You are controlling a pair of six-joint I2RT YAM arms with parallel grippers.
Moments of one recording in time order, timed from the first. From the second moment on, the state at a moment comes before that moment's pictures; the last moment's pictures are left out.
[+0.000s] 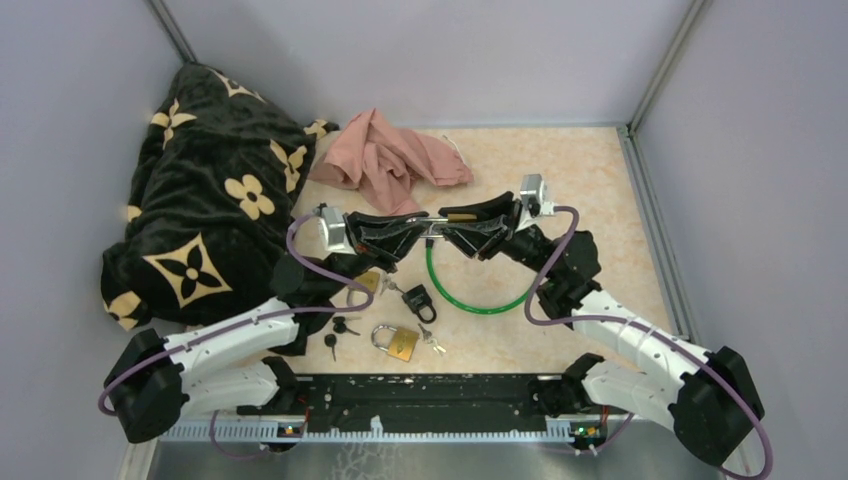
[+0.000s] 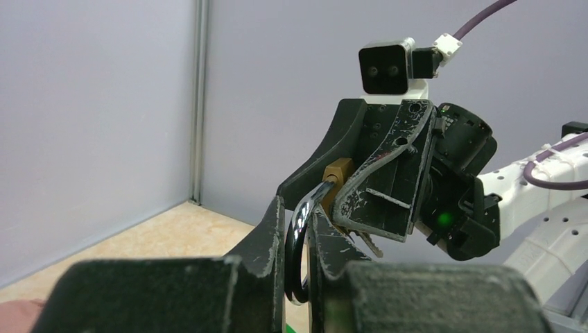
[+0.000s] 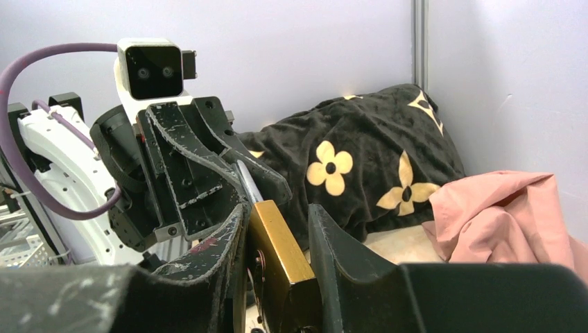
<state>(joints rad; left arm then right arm) -0.89 1.09 0.55 1.09 0.22 -0.29 0.66 1.01 0.58 0.94 -0.51 0.42</state>
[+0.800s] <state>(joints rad) -0.87 1.04 0.58 0.89 0.47 -0.19 0.62 0.89 0.64 0.57 -0.74 0.30</state>
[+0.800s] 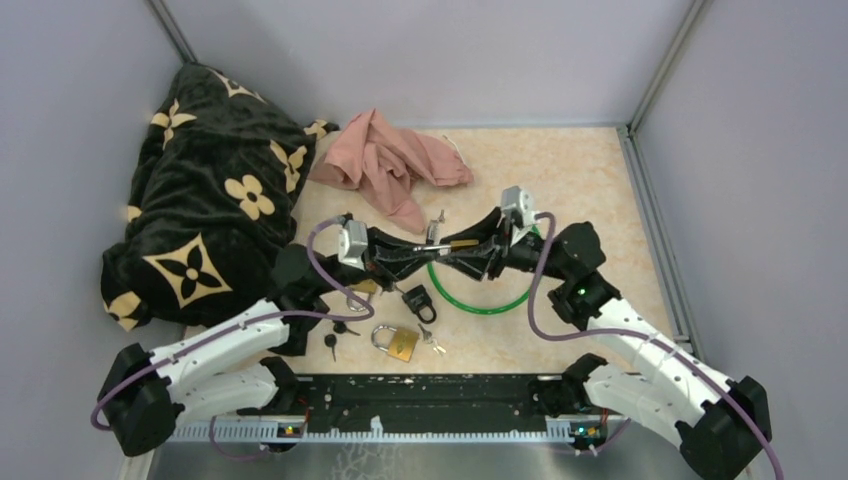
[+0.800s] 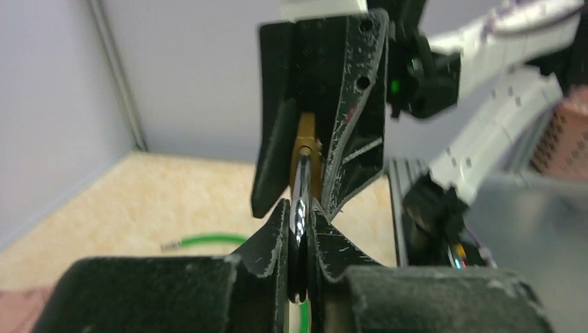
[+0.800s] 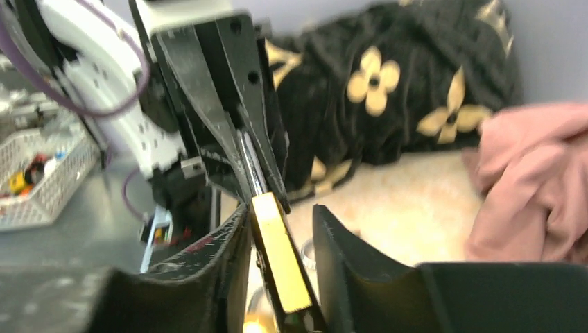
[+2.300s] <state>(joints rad) -0.56 0.85 0.40 0.23 0.88 -0.23 0.85 1.39 0.28 0.98 -0.71 0.27</state>
